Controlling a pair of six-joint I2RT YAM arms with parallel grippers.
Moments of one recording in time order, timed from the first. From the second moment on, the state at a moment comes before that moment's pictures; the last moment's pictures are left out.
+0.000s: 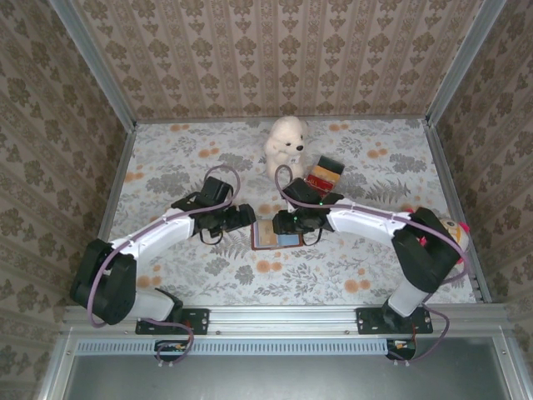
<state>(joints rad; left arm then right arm) -0.57 1.37 0.80 -0.48 0.19 -0.75 0.72 1.67 1.04 -0.40 -0.17 0.64</state>
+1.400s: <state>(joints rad) -0.62 1.66 0.90 -0.37 0.29 -0.78 0.64 1.82 0.97 -0.12 -0.37 0.76</state>
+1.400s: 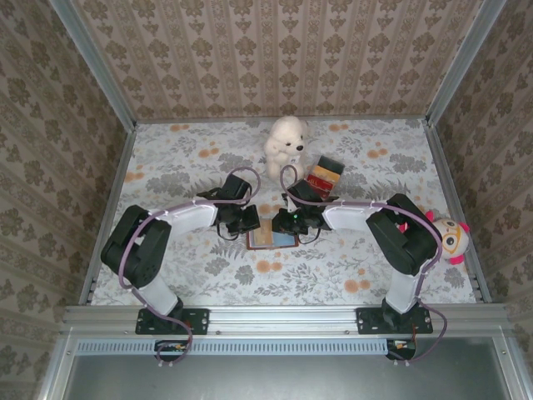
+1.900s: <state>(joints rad) -0.62 1.68 0.90 -0.37 0.28 -0.77 0.67 1.78 0.94 -0.08 -0.36 0.75</state>
